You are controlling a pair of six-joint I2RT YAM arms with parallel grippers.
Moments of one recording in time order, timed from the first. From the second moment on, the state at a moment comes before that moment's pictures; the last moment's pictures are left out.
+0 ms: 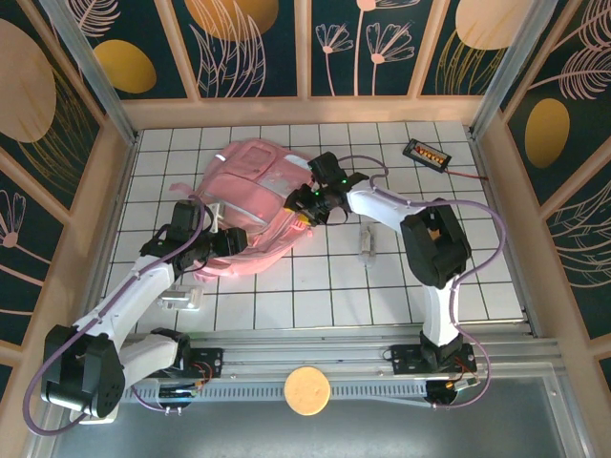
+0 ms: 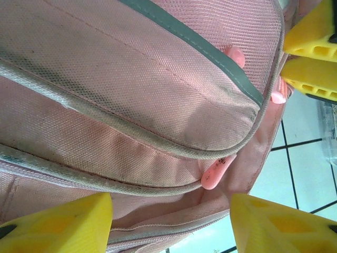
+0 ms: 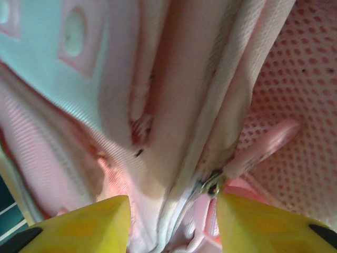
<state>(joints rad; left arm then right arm) -0.28 1.11 0.68 -0.44 0.29 -0.41 0.63 1.98 1.46 -0.43 -0.43 1.04</state>
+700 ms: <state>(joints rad) -0.33 1.23 0.79 -0.44 0.32 -0.37 0.64 2.05 1.54 -0.43 -0.36 1.07</state>
